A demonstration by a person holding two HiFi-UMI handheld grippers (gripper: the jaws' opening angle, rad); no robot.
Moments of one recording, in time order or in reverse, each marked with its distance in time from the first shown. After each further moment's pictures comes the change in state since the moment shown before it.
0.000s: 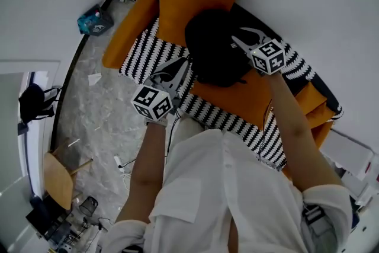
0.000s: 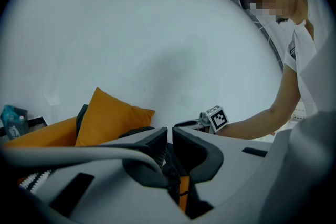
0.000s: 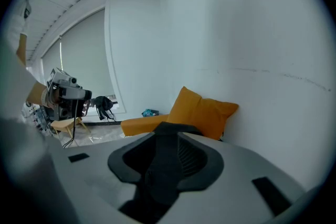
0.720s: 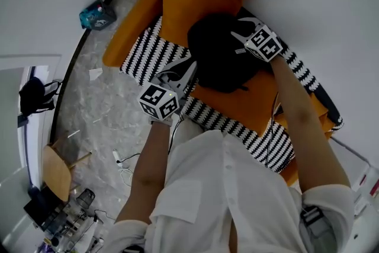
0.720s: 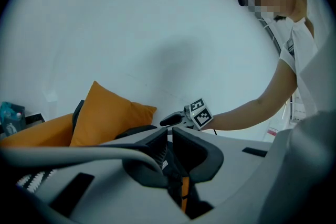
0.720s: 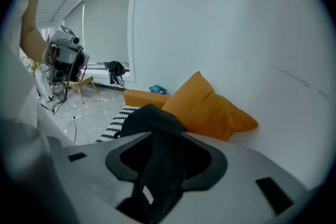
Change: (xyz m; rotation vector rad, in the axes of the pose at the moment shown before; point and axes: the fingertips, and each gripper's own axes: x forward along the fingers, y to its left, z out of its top) left arm 0.043 0.016 -0.006 -0.021 0.033 0.007; right arm 0.074 -0.044 -0.007 -0.353 0.236 0.094
